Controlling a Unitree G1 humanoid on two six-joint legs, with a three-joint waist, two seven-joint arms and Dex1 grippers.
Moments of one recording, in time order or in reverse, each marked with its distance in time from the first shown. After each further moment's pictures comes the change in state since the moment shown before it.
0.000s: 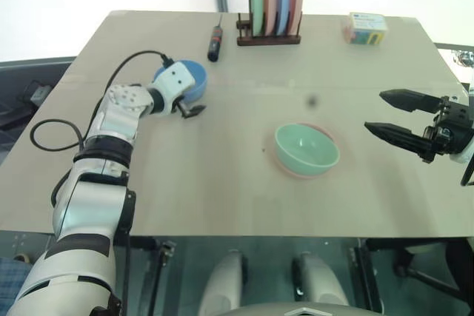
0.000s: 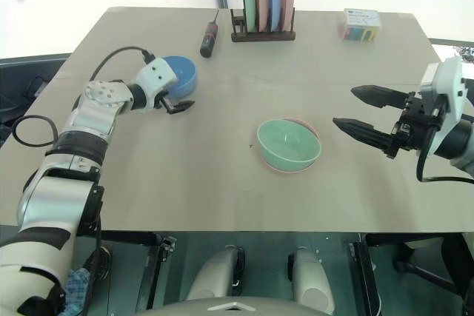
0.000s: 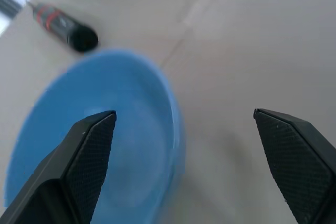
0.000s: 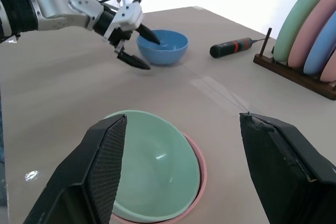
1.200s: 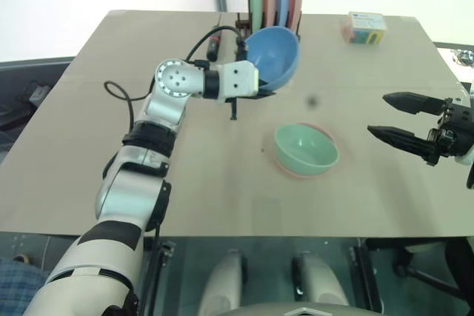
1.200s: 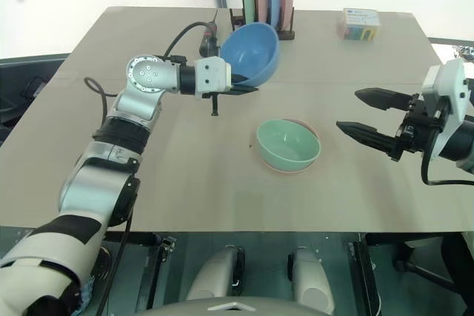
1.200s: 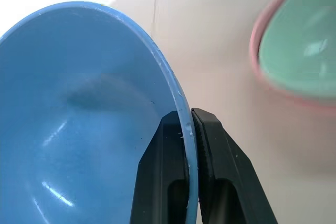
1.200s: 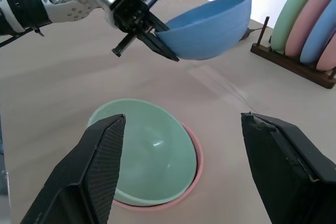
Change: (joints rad) left arm -0.060 -0.209 0.011 -0.356 -0.163 -0.347 -0.405; right arm 0.042 -0.065 -0.004 0.013 0.034 -0.026 -0.014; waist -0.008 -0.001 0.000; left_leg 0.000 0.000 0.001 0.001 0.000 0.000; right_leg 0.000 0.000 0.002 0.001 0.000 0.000
